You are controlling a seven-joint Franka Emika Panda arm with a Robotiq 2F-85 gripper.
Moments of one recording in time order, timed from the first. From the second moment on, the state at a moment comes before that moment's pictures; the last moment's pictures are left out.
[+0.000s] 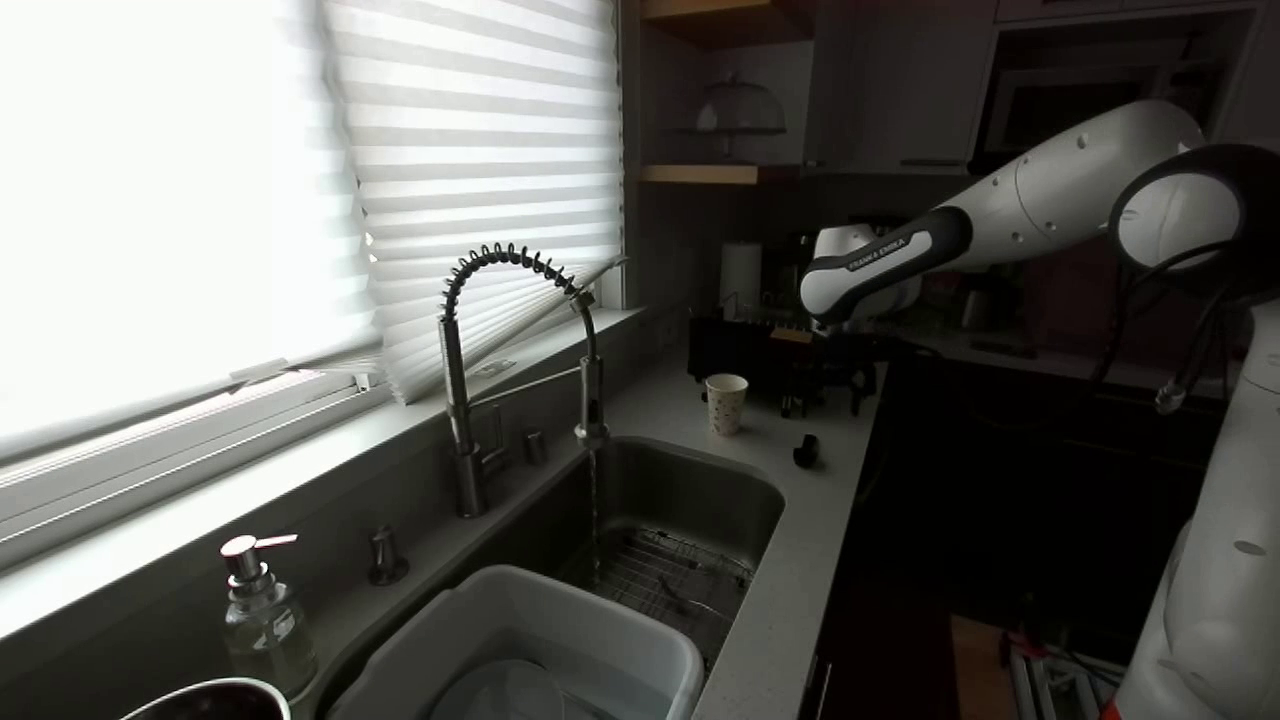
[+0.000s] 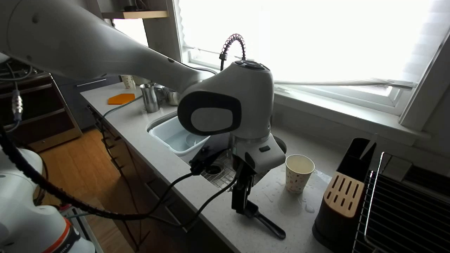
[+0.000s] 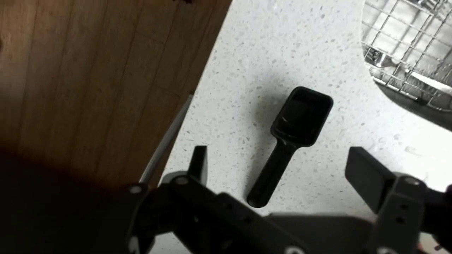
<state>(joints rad) -0.37 0.04 -0.39 -2.08 -0.05 2.12 0.46</state>
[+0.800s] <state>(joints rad) -0.41 0.12 -0.43 -2.07 0.03 2.13 0.40</state>
